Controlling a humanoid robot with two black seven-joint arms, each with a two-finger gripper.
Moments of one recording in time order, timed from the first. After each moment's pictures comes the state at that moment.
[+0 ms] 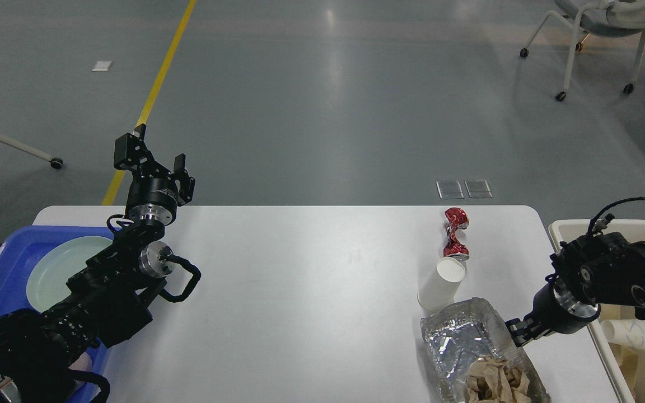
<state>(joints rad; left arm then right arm) -0.81 0.07 -0.60 -0.34 -0.13 -0.13 -0.66 1.36 -0.45 -1.09 1.05 -0.81 0.42 0.29</state>
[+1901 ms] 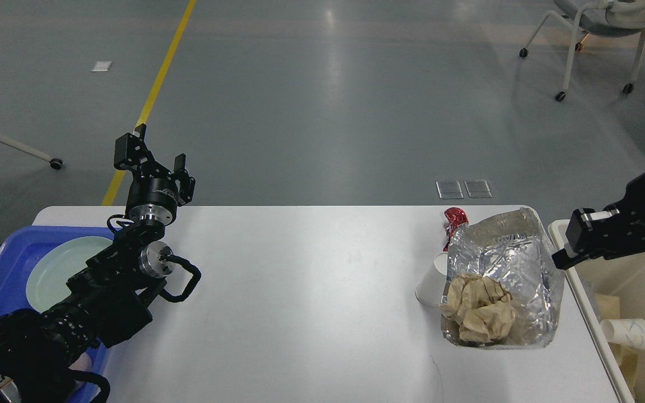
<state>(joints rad) -0.81 0.07 -0.60 -0.34 -0.13 -0.13 -0.66 2.11 -0.87 -1.07 1.36 -0.80 0.96 0.43</state>
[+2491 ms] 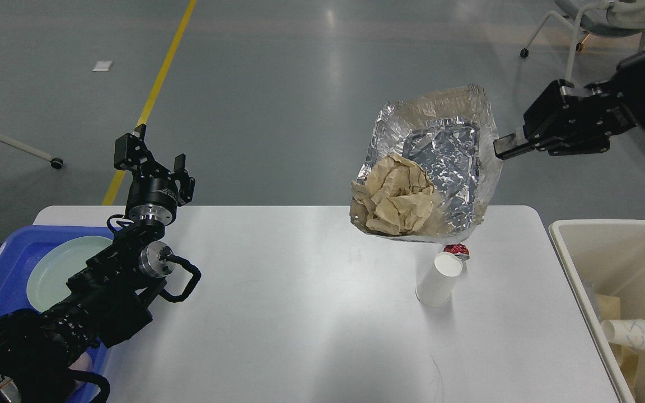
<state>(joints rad) -0.81 0.07 -0.60 -0.34 -0.13 -0.13 -0.66 2.27 -0.86 -0.90 1.33 -0.50 0.96 0.44</state>
